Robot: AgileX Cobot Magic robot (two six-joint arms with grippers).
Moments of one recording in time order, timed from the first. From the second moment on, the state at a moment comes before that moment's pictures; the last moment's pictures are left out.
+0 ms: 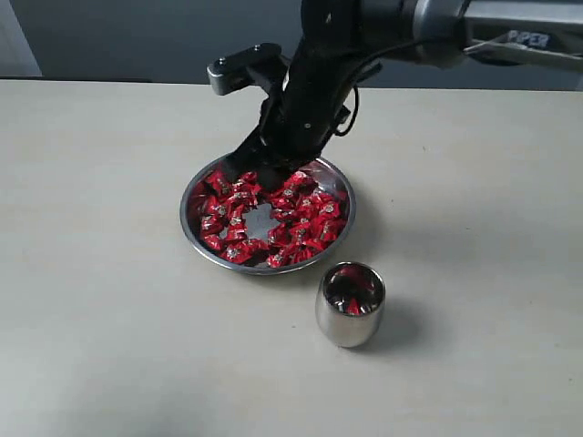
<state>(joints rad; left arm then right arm) 0.04 0.00 0.00 0.04 0.24 -0.06 0.63 2.04 -1.65 0.21 0.94 -0.26</state>
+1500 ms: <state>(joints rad) 0.04 0.00 0.00 0.04 0.24 -0.06 0.63 1.52 -0.97 0.28 0.79 -0.21</state>
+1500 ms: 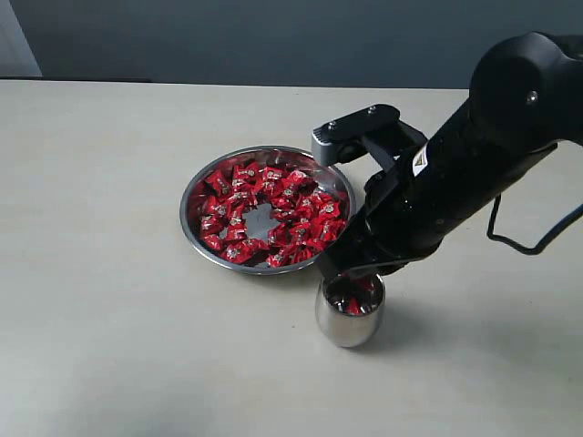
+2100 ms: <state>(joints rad) 0.04 0.00 0.00 0.04 0.24 -0.06 0.63 1.52 -0.97 0.28 0.78 -0.21</state>
